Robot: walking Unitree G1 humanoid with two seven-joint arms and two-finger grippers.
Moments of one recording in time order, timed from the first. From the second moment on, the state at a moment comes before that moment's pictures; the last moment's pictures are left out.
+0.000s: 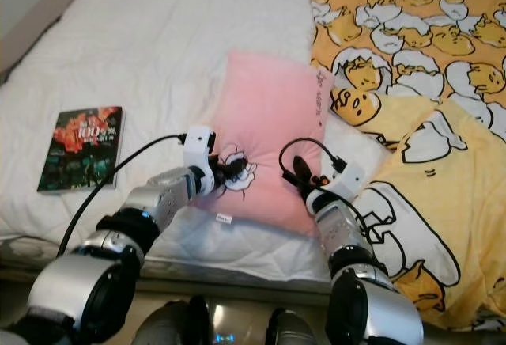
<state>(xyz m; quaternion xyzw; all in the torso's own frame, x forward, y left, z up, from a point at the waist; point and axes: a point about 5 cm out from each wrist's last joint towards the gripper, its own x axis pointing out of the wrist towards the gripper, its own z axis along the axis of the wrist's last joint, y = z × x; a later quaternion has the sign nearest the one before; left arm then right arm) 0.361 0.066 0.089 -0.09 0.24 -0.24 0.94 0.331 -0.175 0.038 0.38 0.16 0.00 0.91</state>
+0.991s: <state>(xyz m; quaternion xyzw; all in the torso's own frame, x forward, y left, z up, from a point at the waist) 0.352 0.047 0.078 -0.03 0.24 -0.30 0.92 0.324 -0.185 0.026 0.39 0.20 -0.06 0.90</state>
